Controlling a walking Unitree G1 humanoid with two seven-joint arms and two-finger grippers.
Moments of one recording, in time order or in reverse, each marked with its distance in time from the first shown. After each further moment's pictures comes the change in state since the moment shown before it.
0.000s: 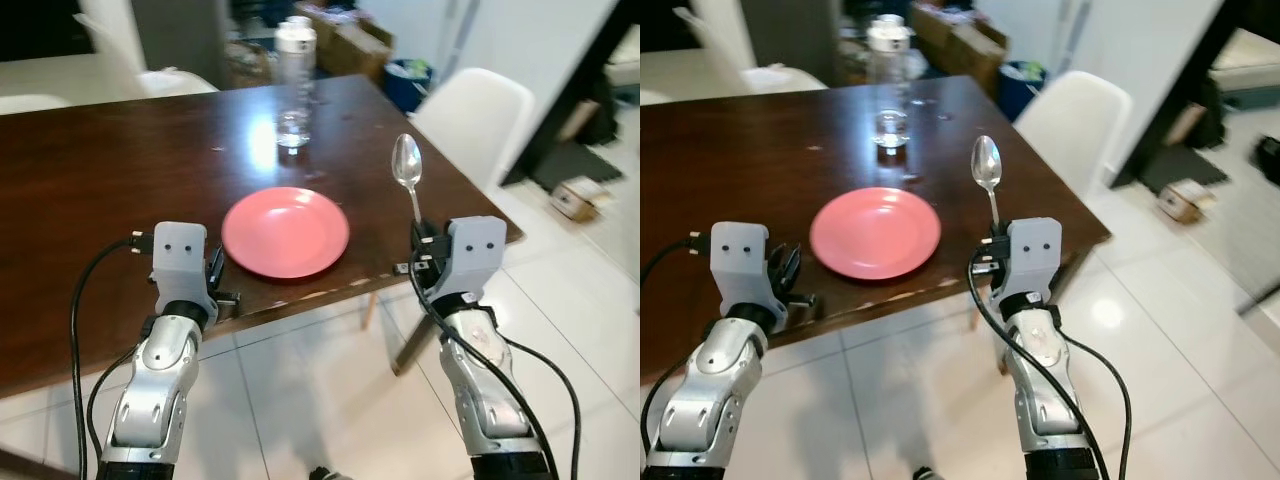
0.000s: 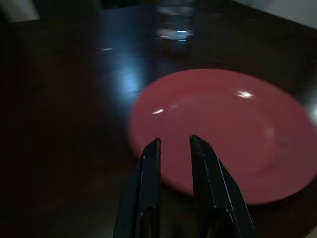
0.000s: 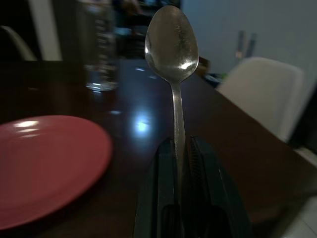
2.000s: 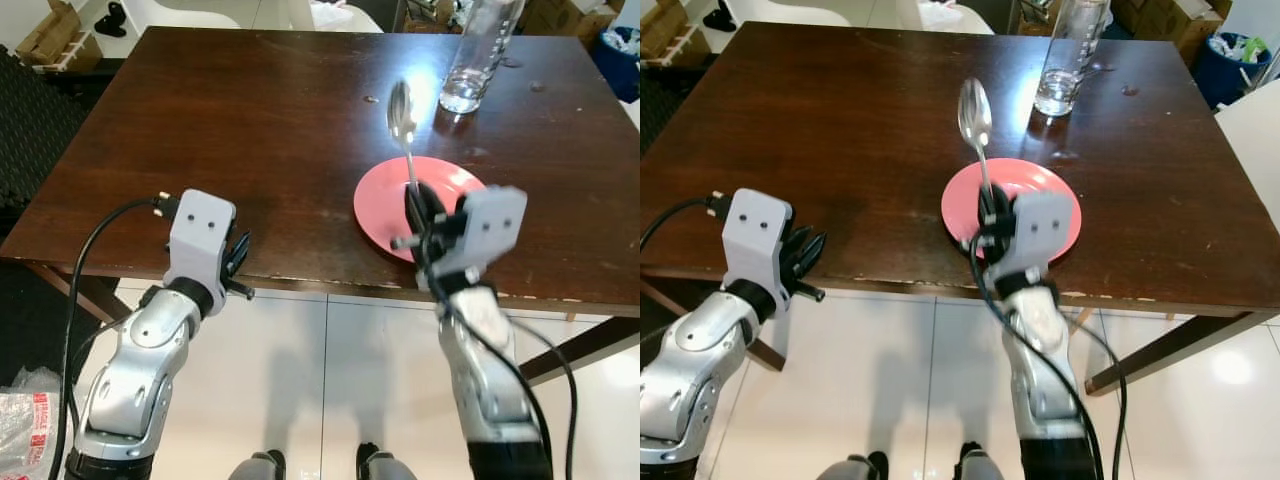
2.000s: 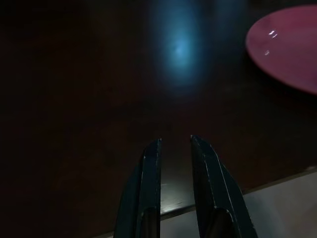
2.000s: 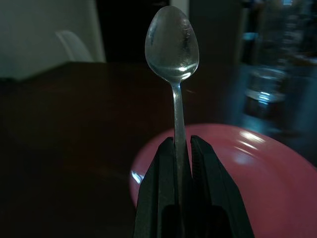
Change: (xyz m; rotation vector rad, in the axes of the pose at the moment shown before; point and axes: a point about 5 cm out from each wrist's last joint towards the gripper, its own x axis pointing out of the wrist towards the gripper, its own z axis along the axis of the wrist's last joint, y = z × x) left arm -0.009 -0.013 0.046 0.130 -0.012 -0.258; right arm -0.004 0.005 0.022 0.033 -0.119 0.034
